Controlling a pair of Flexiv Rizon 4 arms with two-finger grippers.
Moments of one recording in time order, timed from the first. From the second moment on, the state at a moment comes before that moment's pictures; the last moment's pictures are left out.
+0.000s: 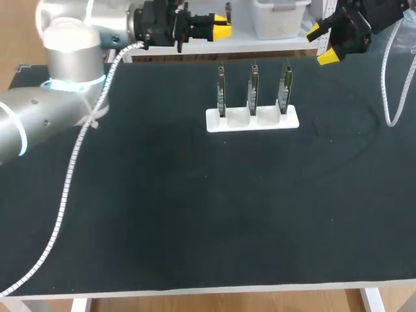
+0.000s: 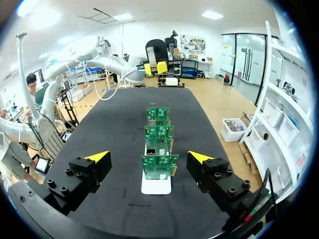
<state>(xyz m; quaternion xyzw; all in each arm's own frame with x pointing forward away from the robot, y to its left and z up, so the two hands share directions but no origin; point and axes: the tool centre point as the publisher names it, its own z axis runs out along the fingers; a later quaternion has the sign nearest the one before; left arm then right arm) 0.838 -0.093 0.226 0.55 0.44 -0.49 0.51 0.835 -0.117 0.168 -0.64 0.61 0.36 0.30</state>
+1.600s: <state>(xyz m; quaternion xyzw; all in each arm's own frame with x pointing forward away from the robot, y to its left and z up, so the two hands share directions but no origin) 0.836 -0.125 0.223 0.54 0.47 -0.52 0.46 0.835 -0.117 0.169 -0.64 0.61 0.36 0.30</state>
